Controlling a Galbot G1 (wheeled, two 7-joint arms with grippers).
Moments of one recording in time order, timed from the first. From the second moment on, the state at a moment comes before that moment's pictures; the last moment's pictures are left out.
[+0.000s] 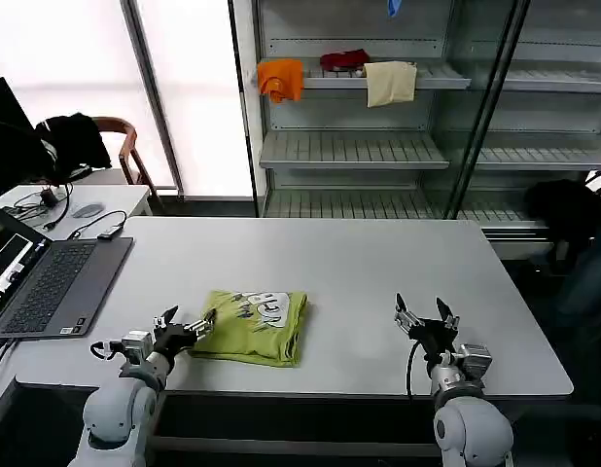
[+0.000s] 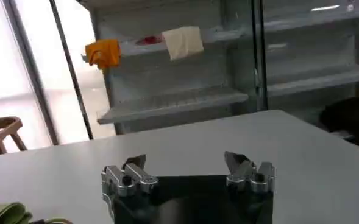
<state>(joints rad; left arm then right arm) 1.16 -1.37 -0.64 -1.83 -0.17 0.55 0.17 -1.25 1.56 0.61 2.04 0.19 -0.44 0.00</state>
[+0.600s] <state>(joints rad) 1.20 -1.39 -0.62 -1.84 -0.16 0.51 0.17 -1.25 1.56 0.60 2.04 0.18 -0.44 0.01</state>
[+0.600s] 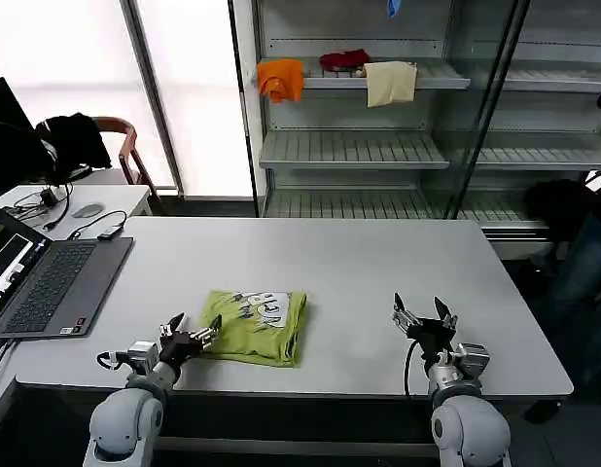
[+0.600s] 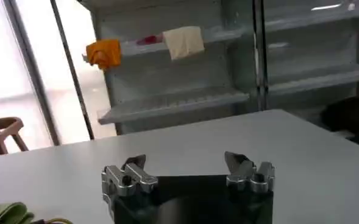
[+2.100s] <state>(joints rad) 1.15 -1.30 -0.74 -1.82 -0.09 0.43 0.26 -1.22 1.56 0.61 1.98 0.19 -0.43 0.01</state>
